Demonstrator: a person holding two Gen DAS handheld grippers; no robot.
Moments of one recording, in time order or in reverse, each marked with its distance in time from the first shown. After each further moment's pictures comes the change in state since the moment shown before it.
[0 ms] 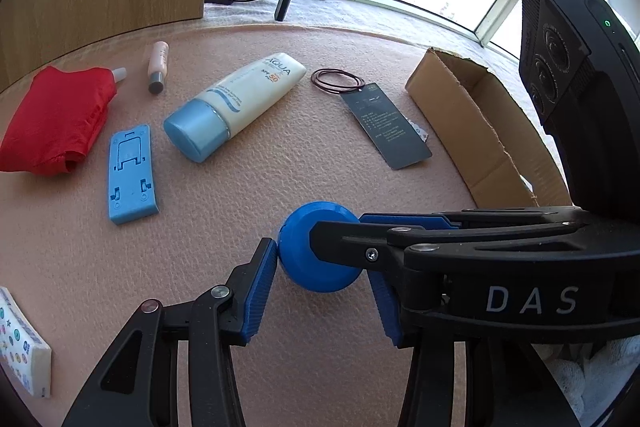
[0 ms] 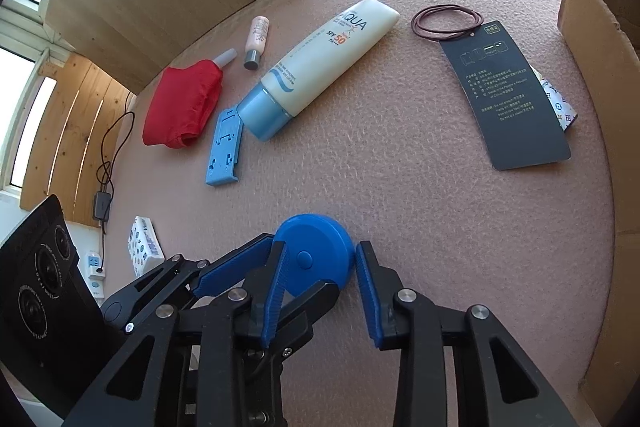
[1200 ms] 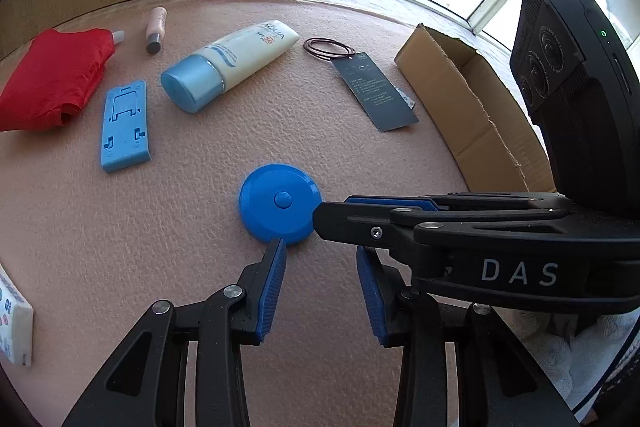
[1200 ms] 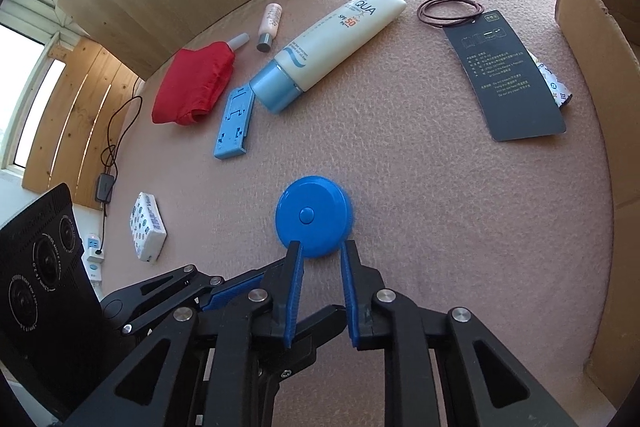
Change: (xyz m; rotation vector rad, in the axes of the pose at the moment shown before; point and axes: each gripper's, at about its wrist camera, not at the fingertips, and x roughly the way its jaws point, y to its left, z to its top) left arm -0.006 0.009 -0.025 -0.044 0.067 -0.040; right arm -0.001 -0.001 -0.020 -0.033 0.009 0.018
